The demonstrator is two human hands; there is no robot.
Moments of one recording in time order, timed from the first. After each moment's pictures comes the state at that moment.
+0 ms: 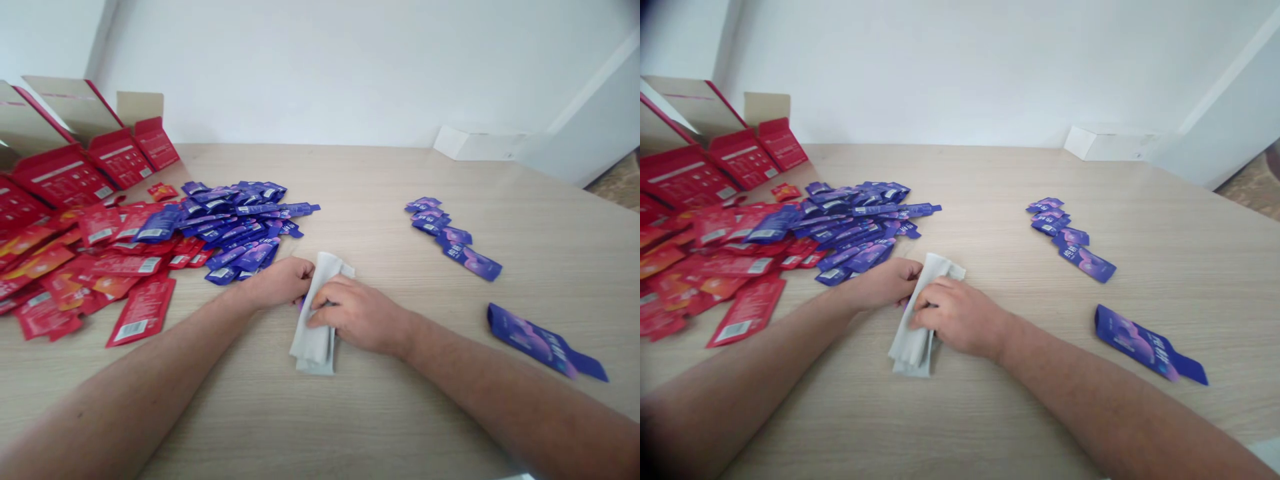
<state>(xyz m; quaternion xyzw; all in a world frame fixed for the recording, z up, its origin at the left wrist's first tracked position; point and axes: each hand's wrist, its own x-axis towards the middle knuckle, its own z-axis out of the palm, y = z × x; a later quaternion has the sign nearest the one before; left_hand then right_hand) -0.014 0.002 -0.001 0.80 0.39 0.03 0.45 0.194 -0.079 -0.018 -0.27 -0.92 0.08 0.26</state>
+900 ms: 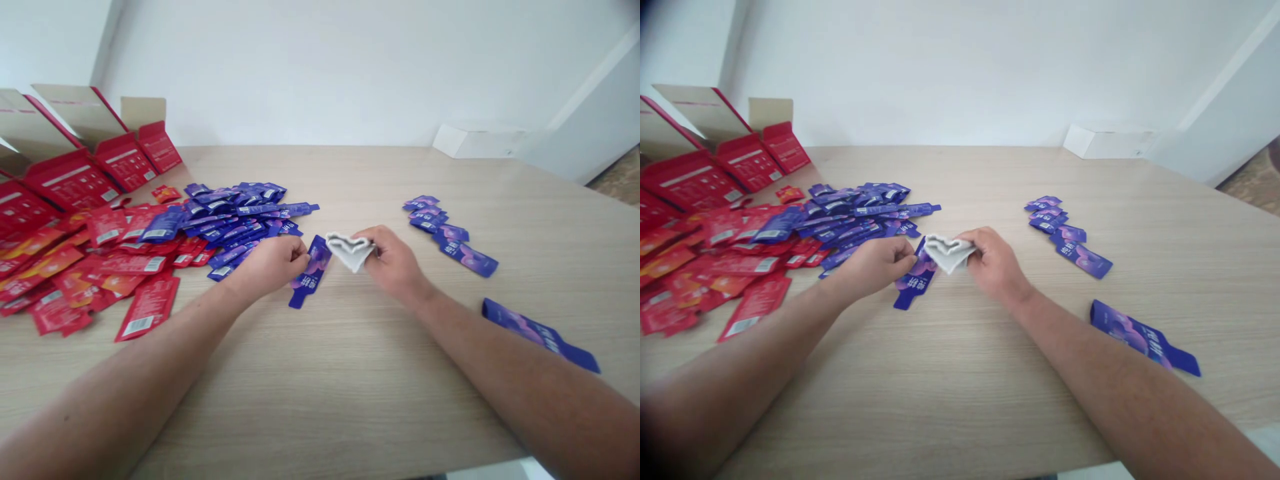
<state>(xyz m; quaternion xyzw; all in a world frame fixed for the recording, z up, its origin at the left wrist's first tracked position) -0.019 -0.007 0.041 0.85 0.47 0.13 0.19 0.231 -0.058 -0.002 -0.44 -0.74 0.07 0.49</state>
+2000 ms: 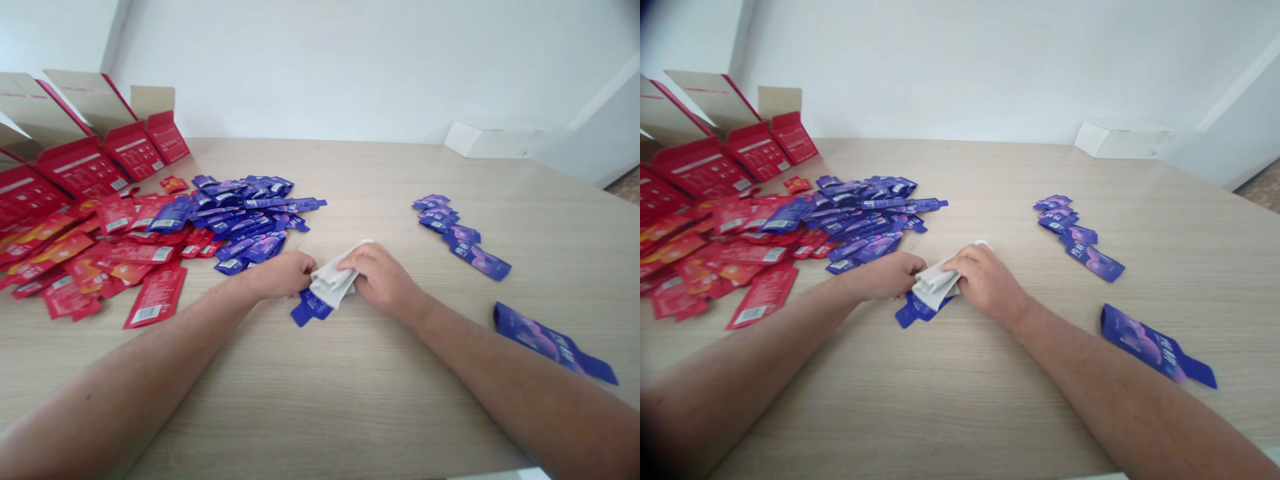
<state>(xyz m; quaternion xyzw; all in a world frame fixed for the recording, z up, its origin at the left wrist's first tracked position) -0.021 -0.002 0.014 0.83 0.43 -0.05 0.36 0.208 -0.071 -0.015 -0.37 -0.85 0.04 0.36</state>
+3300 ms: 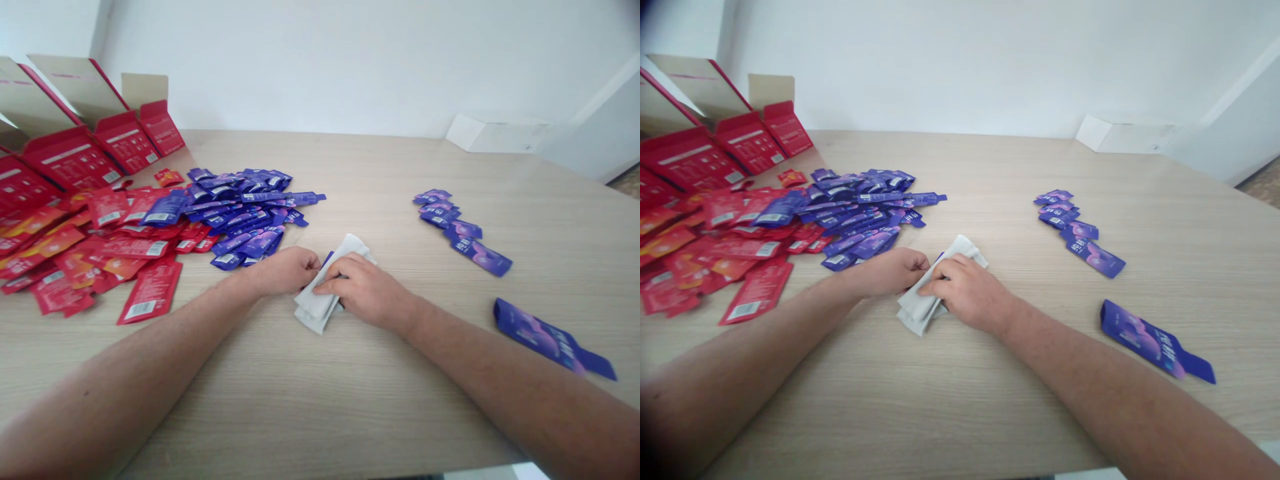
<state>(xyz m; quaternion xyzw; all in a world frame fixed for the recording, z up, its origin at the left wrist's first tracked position) -0.014 -0.002 0.006 0.84 0.41 0.00 0.36 0.185 -0.082 -0.020 -0.31 -0.91 0.04 0.26</state>
